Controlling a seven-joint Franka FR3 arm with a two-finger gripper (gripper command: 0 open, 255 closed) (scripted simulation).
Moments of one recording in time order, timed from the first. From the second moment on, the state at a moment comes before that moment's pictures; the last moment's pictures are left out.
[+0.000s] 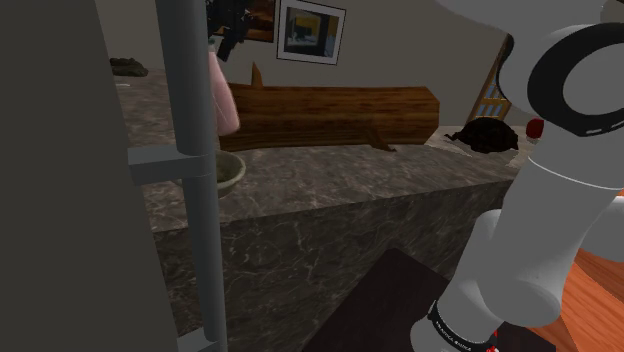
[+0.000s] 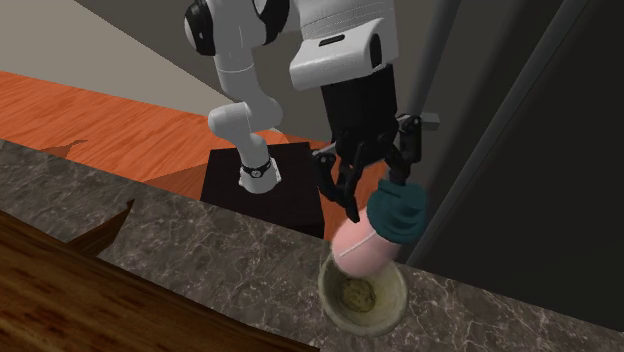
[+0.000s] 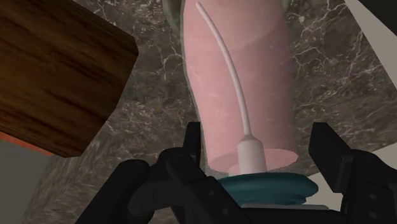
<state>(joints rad) 0.22 0.03 0.14 -1.39 0.05 1.84 0.03</state>
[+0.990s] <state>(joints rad) 0.22 -0.04 0.13 -1.65 0.07 2.04 0.01</state>
